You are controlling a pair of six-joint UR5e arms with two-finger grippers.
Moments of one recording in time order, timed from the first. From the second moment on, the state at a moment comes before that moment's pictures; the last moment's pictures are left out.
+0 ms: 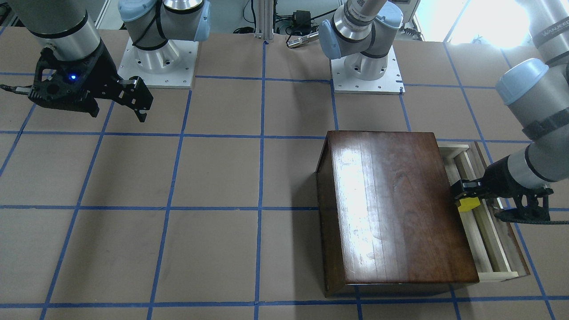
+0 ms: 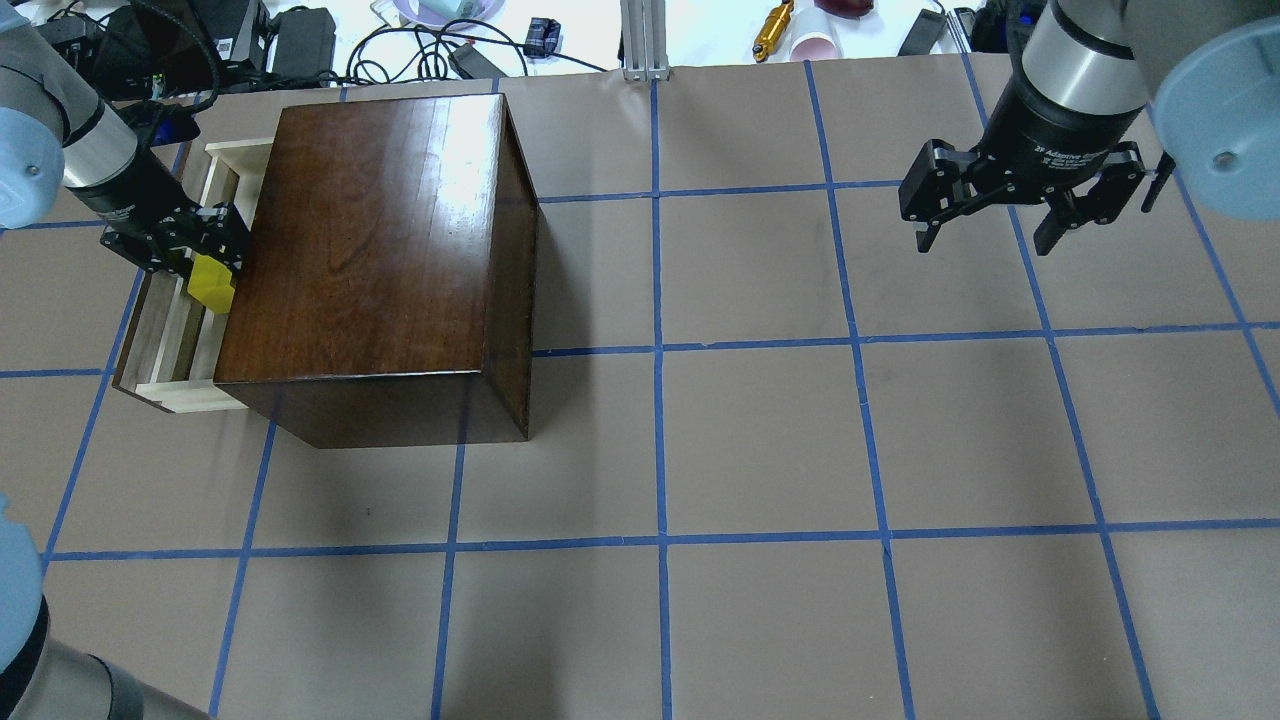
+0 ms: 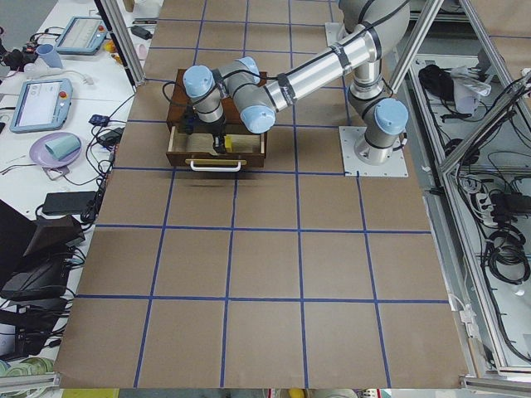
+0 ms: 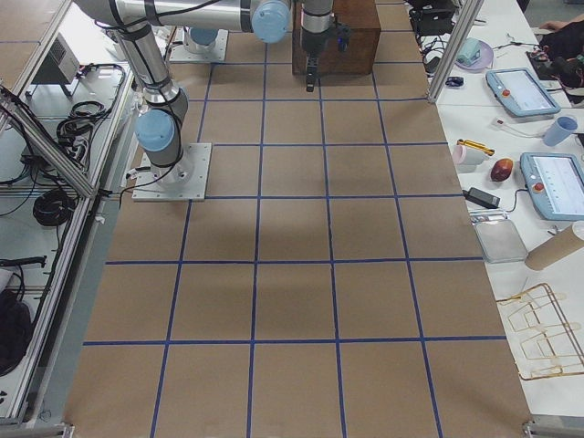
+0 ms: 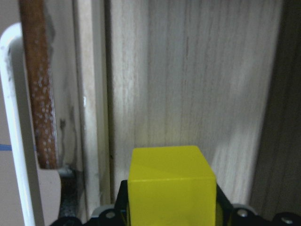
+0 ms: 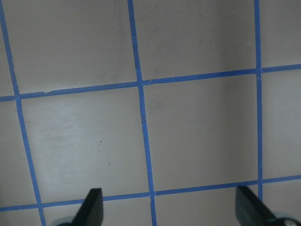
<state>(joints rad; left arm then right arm) -1.16 -1.92 -1.57 -1.36 1.54 0.36 1.52 -1.59 1.63 -1.60 -1.59 0.04</state>
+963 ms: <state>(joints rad) -1.17 -1.85 -1.51 -1.45 1.54 0.36 1.52 -1.59 1.63 -1.60 -1.59 0.04</state>
